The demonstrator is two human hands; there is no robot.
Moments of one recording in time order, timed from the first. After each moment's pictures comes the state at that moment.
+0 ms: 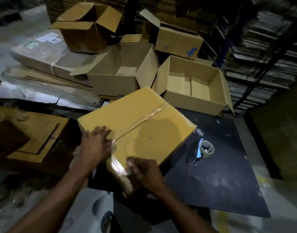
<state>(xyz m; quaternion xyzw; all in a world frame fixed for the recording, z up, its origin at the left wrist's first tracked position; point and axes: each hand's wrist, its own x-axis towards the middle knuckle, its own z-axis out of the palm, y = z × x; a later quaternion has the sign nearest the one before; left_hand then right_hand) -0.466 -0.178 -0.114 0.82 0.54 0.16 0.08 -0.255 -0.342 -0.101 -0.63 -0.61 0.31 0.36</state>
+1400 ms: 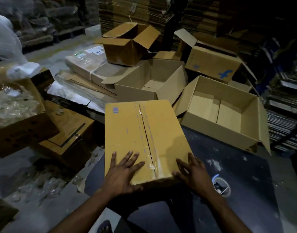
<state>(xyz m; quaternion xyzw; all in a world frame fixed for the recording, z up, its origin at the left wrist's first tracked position) -0.372 -0.239 -0.152 0.87 0.49 0.03 0.06 -0.017 -0.266 -0.100 -0.70 -0.69 0.15 0.00</state>
